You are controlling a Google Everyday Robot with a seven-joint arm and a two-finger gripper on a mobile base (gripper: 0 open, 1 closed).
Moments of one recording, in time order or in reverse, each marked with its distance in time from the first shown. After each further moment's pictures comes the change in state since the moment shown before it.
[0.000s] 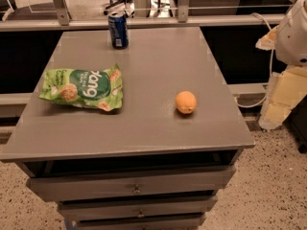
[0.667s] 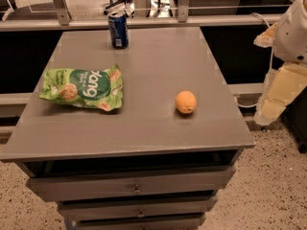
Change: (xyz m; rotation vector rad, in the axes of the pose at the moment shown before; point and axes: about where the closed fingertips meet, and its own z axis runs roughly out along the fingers) arm -0.005 -0.007 0.002 0.013 -0.040 0.015
